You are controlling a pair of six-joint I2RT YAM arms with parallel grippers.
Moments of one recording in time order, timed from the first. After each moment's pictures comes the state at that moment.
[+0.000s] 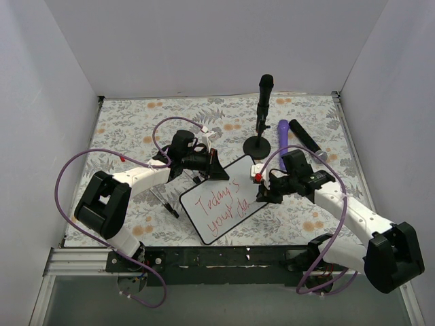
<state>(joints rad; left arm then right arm) -0.54 1.59 0.91 0.12 0.84 -0.39 0.49 1.13 0.69 -0.54 -0.72 -0.76</state>
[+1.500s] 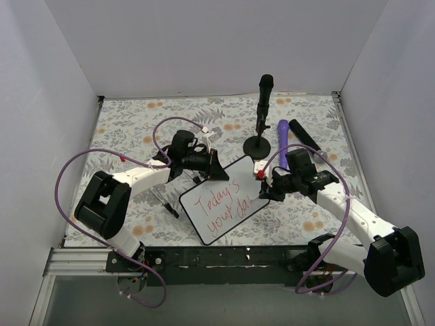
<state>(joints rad) -0.54 1.59 0.91 0.12 0.85 -0.39 0.45 1.10 0.69 -0.54 -0.69 -0.75</state>
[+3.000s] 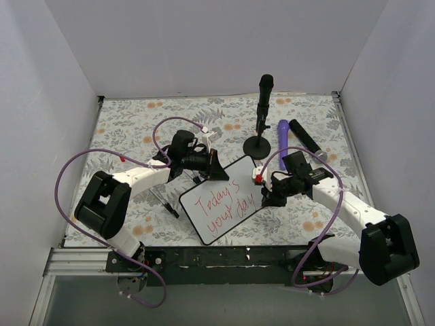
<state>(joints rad) -0.54 1.59 0.91 0.12 0.85 -0.39 0.43 1.18 0.69 -0.64 -0.70 -0.83</state>
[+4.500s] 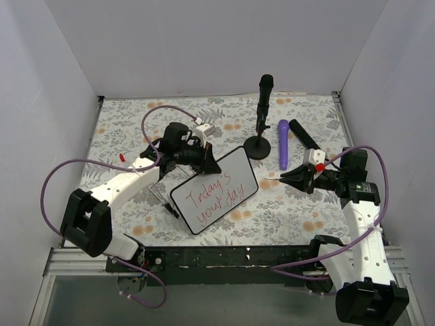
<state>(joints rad) -0.54 1.44 1.01 -0.19 0.69 -0.23 -0.09 0.83 0.77 -0.71 -1.29 -0.90</state>
